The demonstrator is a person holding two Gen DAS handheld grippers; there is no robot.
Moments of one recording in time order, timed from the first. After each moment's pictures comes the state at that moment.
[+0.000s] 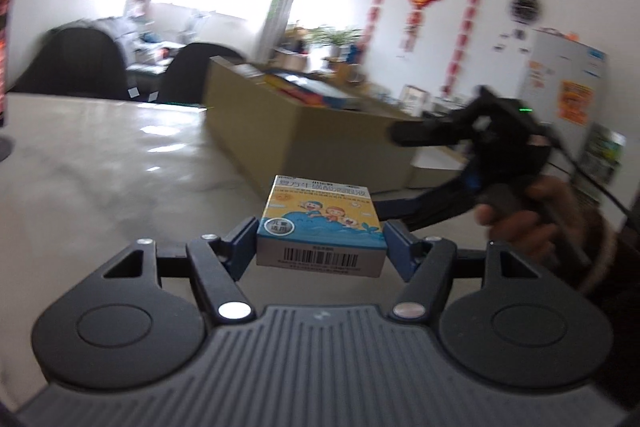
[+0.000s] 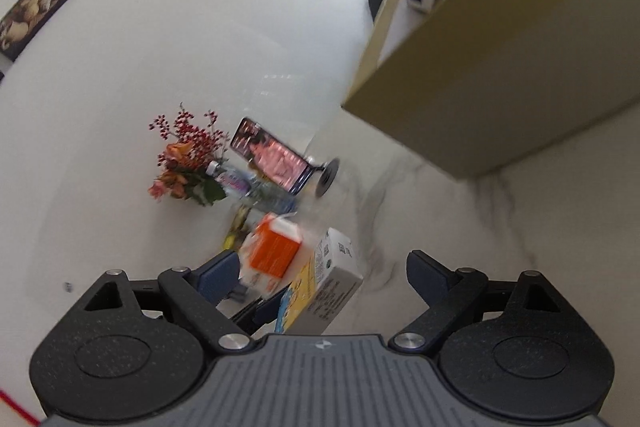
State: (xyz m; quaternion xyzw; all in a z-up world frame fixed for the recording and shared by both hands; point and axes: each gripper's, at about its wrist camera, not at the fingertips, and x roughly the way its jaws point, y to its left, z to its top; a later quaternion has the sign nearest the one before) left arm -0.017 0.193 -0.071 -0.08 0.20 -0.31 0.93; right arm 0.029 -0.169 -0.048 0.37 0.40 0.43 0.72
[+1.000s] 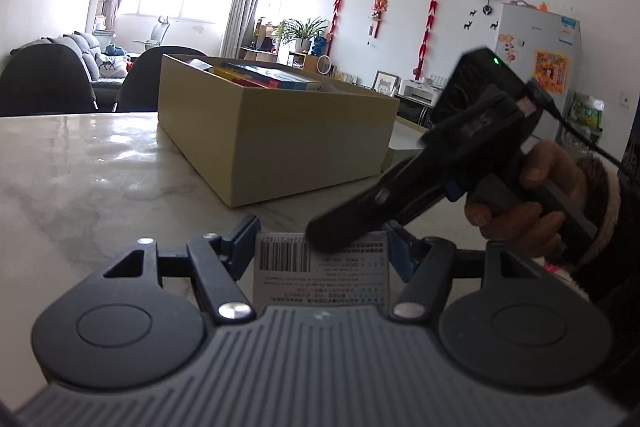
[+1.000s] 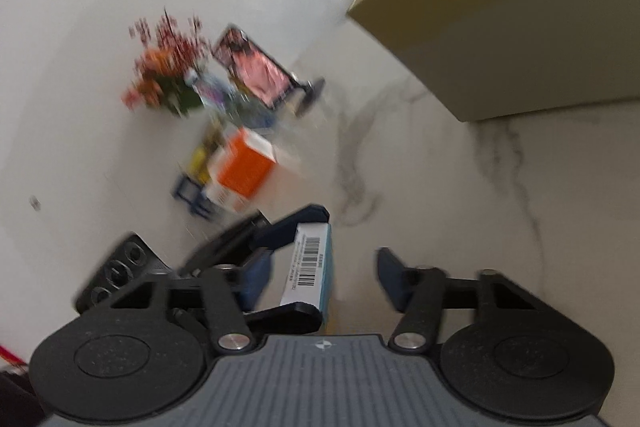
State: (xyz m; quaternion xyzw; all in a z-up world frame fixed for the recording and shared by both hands) left arm 0.001 0.154 -0.090 -0.04 0.20 -0.34 0.92; right arm 0.034 -0.133 -0.047 0.23 0.47 0.46 0.72
